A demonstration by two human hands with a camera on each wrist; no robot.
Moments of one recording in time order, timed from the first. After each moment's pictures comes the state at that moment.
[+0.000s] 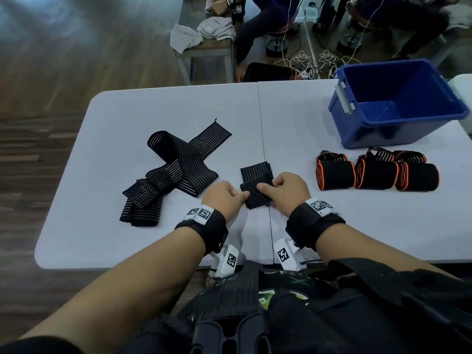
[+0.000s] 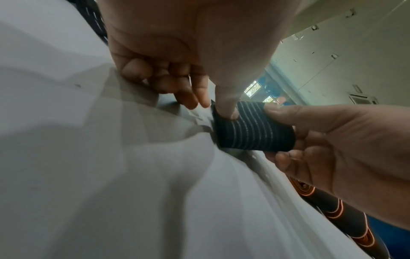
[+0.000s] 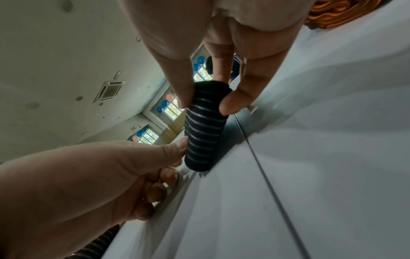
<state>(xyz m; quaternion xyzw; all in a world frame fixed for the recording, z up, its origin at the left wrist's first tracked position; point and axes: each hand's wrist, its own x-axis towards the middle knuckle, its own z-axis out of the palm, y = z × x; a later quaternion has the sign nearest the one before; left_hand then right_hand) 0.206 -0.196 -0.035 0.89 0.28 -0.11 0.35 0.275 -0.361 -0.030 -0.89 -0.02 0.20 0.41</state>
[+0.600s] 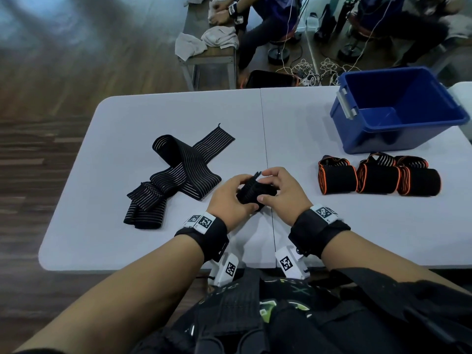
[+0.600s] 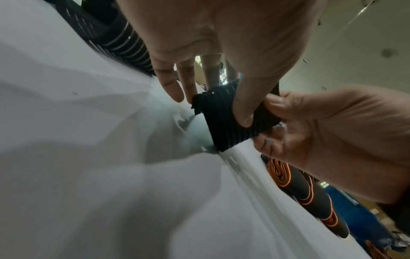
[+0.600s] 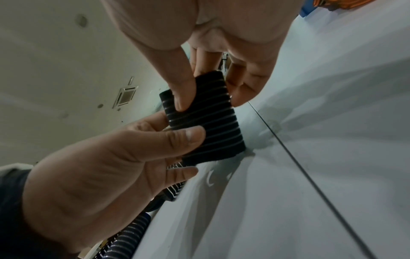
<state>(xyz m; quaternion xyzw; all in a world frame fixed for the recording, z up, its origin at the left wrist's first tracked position) 0.193 -0.202 -0.022 0.85 0.18 -0.03 0.49 0.261 -0.361 -0.017 -0.77 -0.11 0.24 0.58</state>
